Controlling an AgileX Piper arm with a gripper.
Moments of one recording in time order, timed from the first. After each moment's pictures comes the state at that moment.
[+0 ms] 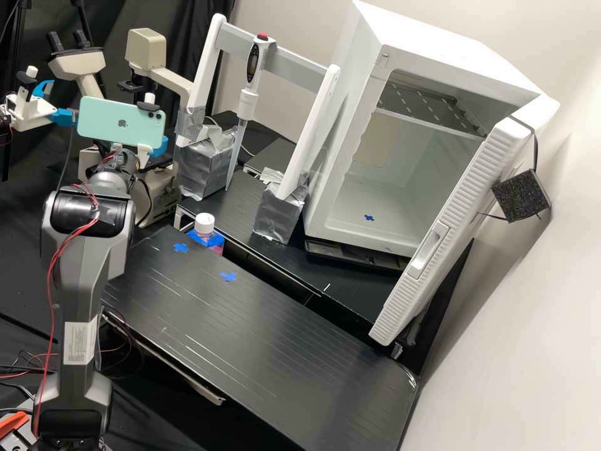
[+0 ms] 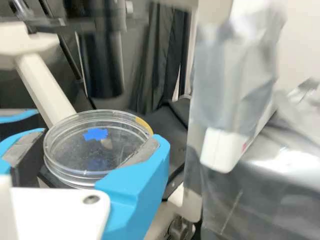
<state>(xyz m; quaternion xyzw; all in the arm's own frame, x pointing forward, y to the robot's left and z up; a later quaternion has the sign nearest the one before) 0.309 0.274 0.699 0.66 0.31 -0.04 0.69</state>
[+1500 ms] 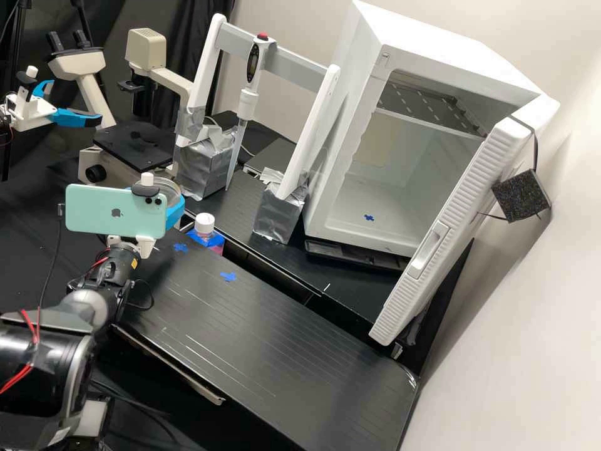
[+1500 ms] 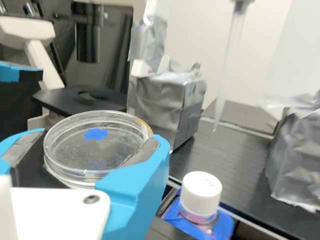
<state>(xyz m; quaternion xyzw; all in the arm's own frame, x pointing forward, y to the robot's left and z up) 0.164 0.126 0.779 0.64 0.26 0.03 0.72</state>
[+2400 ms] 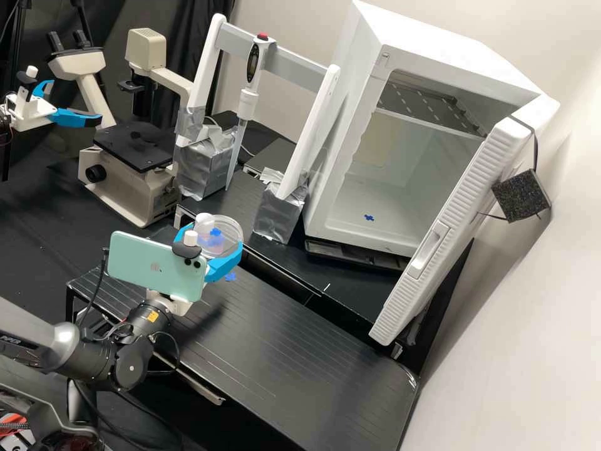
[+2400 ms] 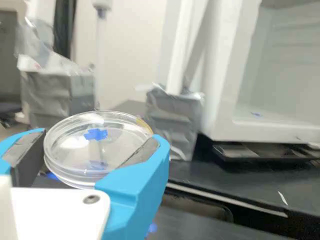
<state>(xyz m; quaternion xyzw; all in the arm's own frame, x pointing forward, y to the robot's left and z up) 0.134 0.031 0.839 0.66 0.11 0.05 0.74</state>
